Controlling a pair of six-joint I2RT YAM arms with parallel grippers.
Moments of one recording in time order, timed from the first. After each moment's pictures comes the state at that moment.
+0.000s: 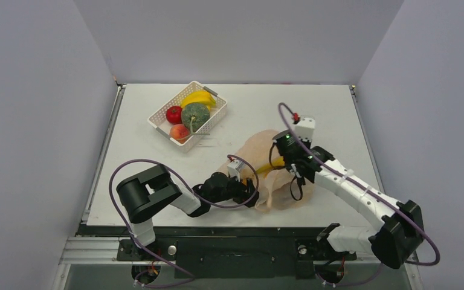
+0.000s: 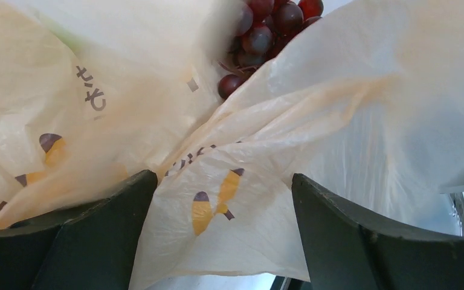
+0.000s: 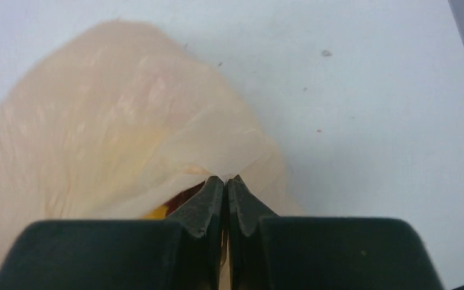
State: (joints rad) left arm -1.00 1.80 0.52 0.95 0.17 -0.74; right arm 0.73 1.27 1.00 -0.73 0.77 0.62
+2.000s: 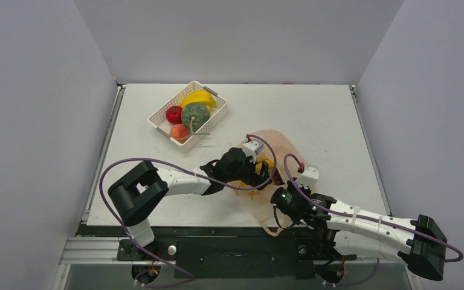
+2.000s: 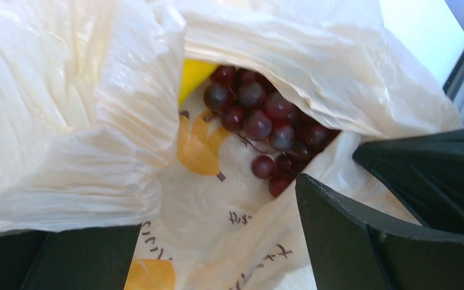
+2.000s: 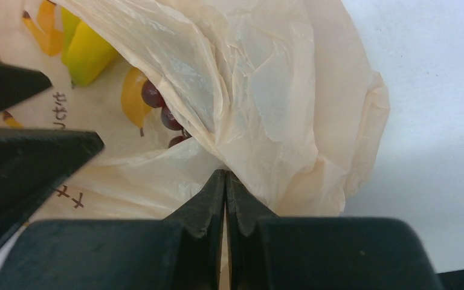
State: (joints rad) left arm -0.96 1.74 0.88 0.36 0.11 -0.46; right arm 1.08 0.92 0.52 -0.72 0.82 1.18
